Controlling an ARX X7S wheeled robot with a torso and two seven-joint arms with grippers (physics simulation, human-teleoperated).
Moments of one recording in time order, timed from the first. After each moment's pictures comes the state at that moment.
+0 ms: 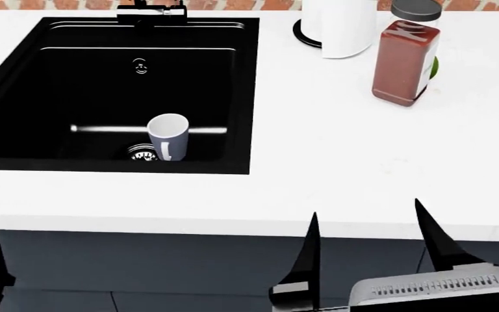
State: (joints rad) left arm -0.19 -0.58 0.01 0.99 -0.65 -0.63 -0.51; right arm 0.13 0.23 -0.10 -0.91 0.00 0.83 0.07
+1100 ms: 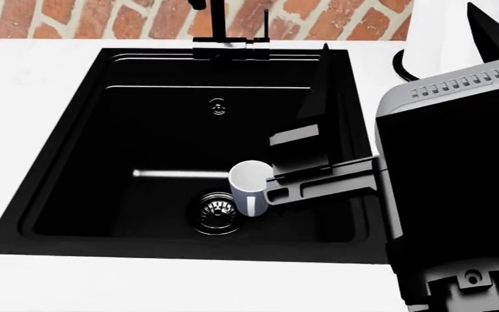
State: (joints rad) left arm -1.01 -0.96 0.22 0.78 -1.56 -0.95 -0.87; right arm 0.96 0.02 -0.44 -0.93 -1.38 1.51 -1.11
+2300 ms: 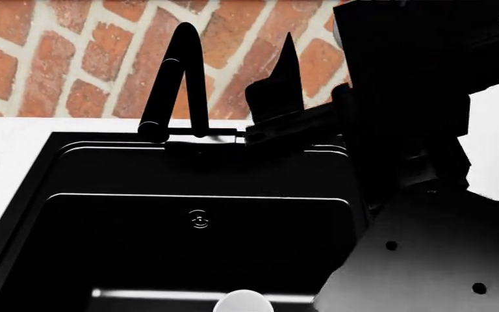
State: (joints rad) left arm -1.10 -1.00 0.24 0.74 -1.63 -0.99 -0.88; right arm 1.01 0.01 -0.24 -0.67 -0.79 1.44 -0.79
